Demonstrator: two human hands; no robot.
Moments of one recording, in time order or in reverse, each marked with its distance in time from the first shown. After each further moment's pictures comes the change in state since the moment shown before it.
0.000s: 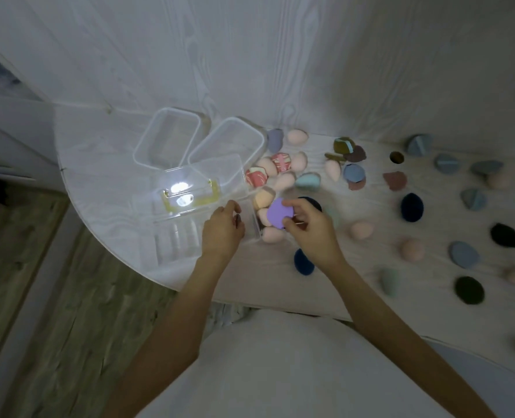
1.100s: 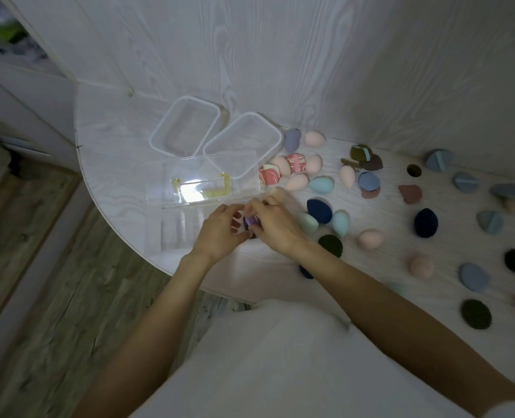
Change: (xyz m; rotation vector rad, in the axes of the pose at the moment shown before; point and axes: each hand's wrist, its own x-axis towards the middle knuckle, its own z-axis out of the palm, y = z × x) left_hand -0.015 -0.018 -0.019 -0.130 -0.137 0.054; right_hand 0.041 0.003 0.061 -0.509 -0.356 -0.407
